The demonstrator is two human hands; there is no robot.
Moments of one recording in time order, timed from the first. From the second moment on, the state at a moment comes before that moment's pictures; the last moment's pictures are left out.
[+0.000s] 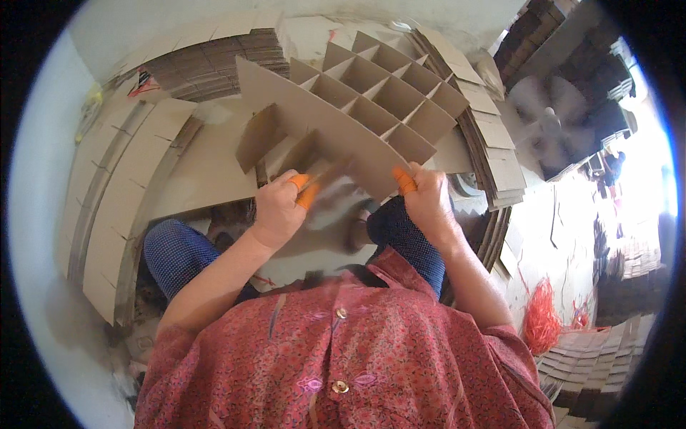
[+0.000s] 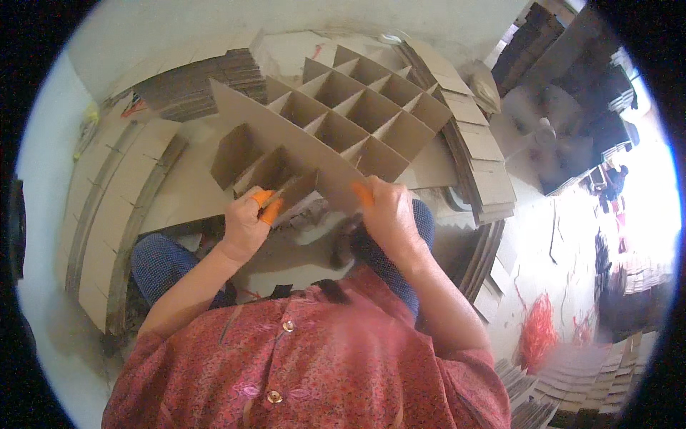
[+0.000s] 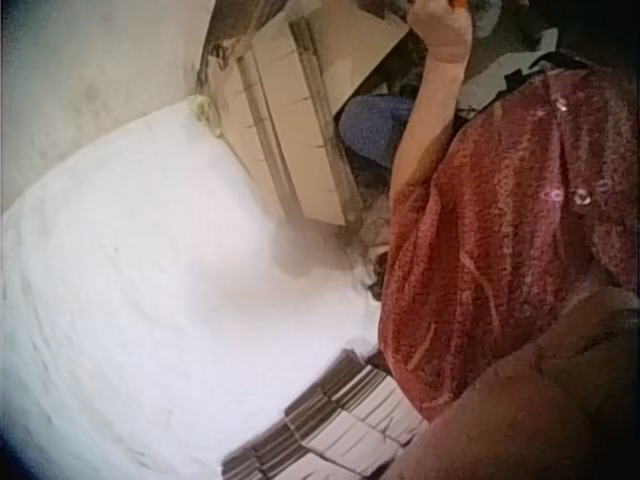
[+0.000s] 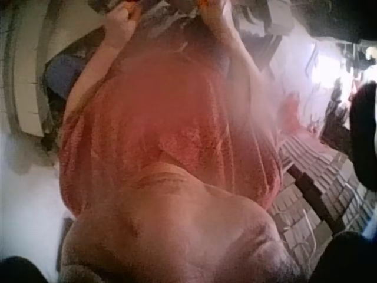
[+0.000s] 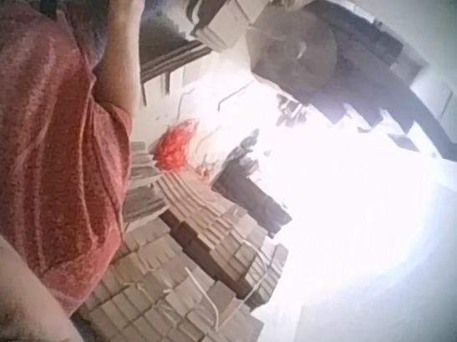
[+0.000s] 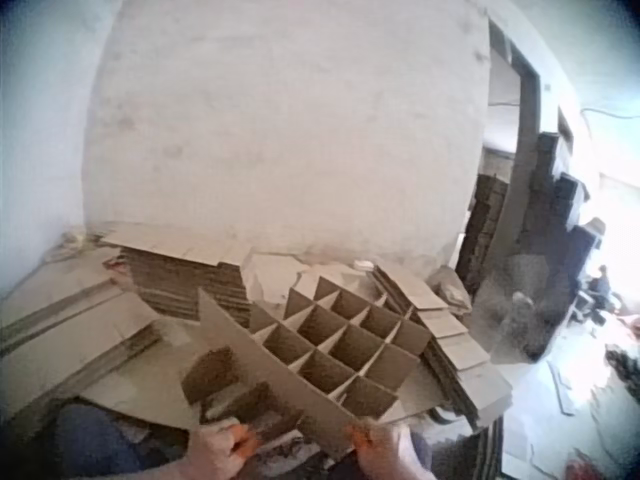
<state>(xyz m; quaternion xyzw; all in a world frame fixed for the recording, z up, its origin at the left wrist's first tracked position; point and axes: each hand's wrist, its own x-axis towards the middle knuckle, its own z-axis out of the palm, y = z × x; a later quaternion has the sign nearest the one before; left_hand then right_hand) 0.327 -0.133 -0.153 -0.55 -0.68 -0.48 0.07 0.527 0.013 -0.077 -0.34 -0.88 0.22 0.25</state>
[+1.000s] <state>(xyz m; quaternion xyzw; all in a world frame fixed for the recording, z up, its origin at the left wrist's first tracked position) 0.286 -0.139 -0.189 -0.49 -0.68 -0.54 0.01 0.520 0.023 -0.088 -0.12 -0.99 0.06 0.11</state>
